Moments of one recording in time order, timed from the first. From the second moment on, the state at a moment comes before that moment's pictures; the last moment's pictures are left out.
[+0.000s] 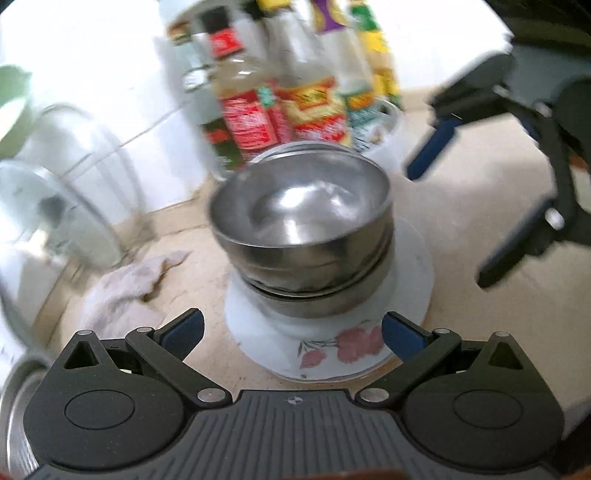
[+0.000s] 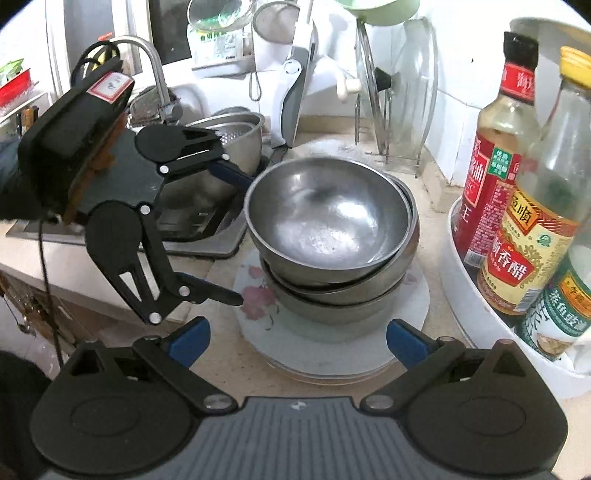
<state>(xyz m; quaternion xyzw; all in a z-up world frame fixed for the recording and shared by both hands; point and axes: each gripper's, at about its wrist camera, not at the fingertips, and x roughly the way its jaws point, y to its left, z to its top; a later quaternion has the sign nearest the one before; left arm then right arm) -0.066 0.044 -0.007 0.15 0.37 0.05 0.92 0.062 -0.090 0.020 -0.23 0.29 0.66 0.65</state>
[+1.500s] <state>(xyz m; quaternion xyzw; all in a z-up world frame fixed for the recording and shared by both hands) -0.147 0.028 0.043 -0.07 0.22 0.15 0.96 -0.071 -0.158 0.075 0.01 0.25 0.27 0.93</state>
